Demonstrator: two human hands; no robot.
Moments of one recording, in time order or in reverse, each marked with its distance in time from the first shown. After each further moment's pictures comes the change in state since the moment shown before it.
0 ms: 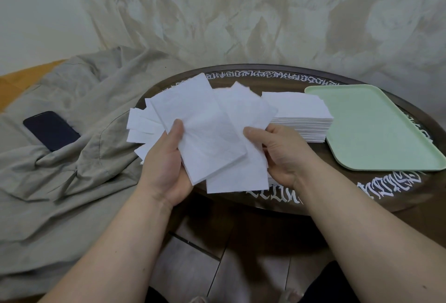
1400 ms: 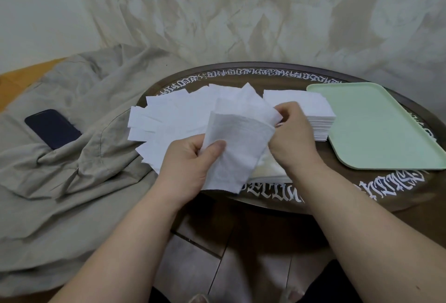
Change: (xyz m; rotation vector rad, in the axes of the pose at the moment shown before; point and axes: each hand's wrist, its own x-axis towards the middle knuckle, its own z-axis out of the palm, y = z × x) left_hand -0.017 -0.008 0.008 0.910 0.032 0.263; right_hand 0.017 0.002 -0.009 -0.642 0.441 -0.441
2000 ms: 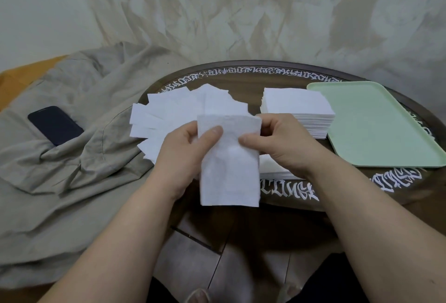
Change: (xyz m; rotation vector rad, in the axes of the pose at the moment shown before) left_hand 0.005 0.003 -0.007 -0.178 -0.007 -0.114; right_hand -0.014 -0.014 -0.017 0.216 -0.579 -0.026
